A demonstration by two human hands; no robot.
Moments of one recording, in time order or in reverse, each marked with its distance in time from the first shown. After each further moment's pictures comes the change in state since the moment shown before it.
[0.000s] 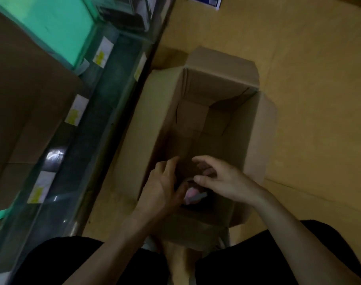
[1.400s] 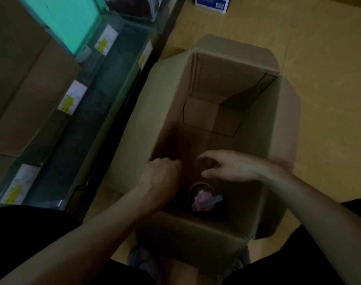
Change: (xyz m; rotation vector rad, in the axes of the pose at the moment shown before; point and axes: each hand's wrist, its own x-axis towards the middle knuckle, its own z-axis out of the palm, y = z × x) left_hand 0.054 -0.049 0.034 0.683 -0.041 0.121; right_hand 0.078 0.034 0.010 -0.448 -0.091 -0.053
